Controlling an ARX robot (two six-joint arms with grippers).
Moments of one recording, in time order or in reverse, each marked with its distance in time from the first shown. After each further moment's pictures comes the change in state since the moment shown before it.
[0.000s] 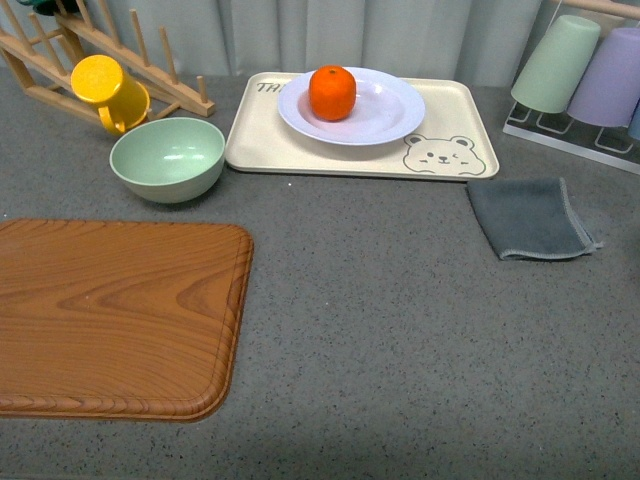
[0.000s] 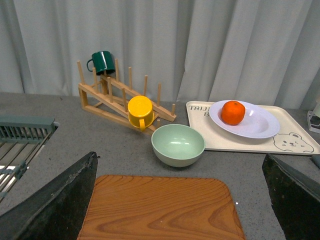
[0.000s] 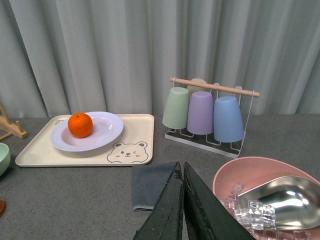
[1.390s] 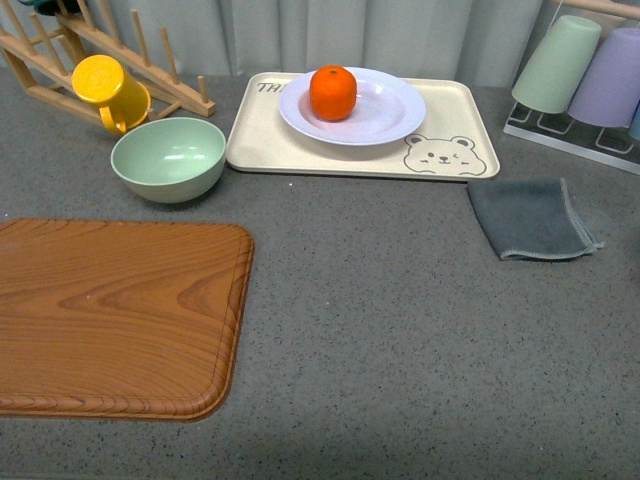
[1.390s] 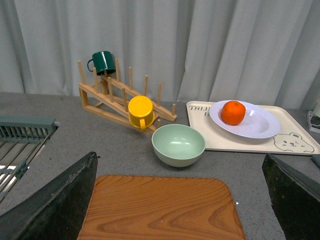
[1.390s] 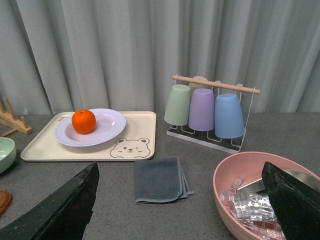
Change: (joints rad) left arm 0.000 0.000 0.000 0.000 0.000 0.000; right arm 0.000 -0.222 0.001 -0.228 -0.003 -0.002
